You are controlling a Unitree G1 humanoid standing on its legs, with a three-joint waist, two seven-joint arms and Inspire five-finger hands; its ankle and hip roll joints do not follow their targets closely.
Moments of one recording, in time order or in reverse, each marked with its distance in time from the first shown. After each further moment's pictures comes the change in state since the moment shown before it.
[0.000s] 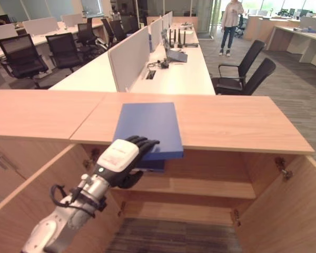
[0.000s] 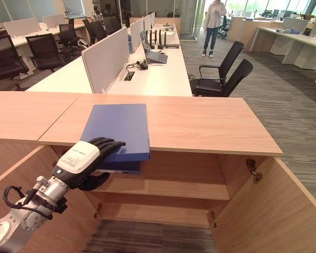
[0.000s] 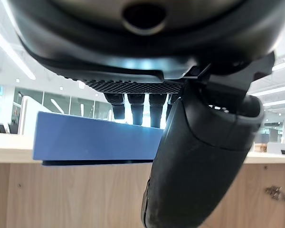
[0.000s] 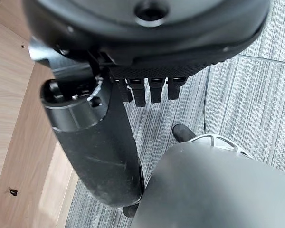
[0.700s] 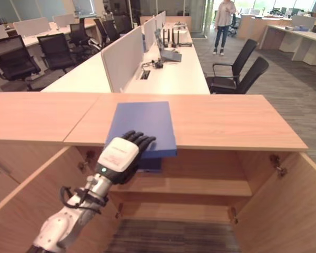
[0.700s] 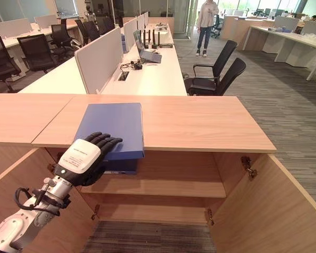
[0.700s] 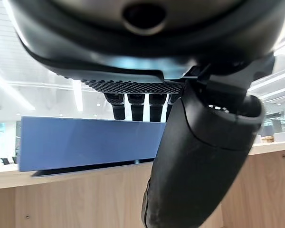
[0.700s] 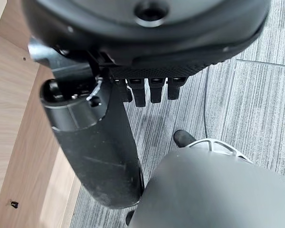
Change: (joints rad) left arm -0.098 -0.038 -0.095 0.156 0.233 0.045 0.191; right arm 0.012 0.006 0.011 -0.029 0.000 -0.001 -0.052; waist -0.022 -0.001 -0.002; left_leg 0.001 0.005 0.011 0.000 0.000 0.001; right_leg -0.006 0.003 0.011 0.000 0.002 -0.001
